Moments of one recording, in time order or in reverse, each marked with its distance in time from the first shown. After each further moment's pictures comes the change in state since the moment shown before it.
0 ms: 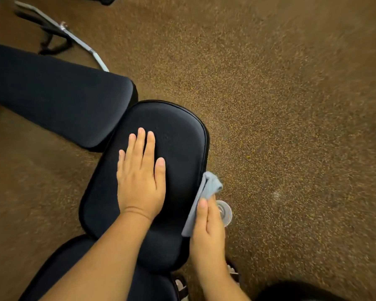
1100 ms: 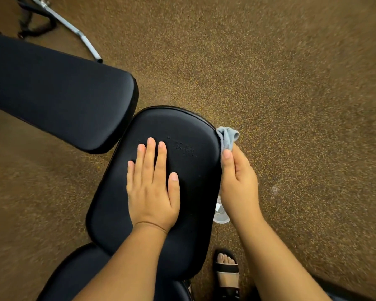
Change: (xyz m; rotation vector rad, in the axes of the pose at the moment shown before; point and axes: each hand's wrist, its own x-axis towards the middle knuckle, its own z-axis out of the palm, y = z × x) left_hand 0.003 -0.006 0.001 -0.018 -0.021 0.013; right_hand 0.100 -0.061 -0.010 -0.255 -0.005 -0.112
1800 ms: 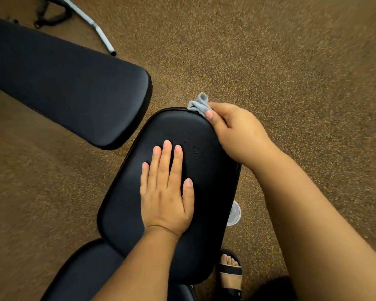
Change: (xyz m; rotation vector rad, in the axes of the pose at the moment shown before) left_hand 0.001 0.002 -0.001 0.006 -0.014 -0.005; right_hand 0.094 -0.067 0.010 -0.465 -0.387 -0.231
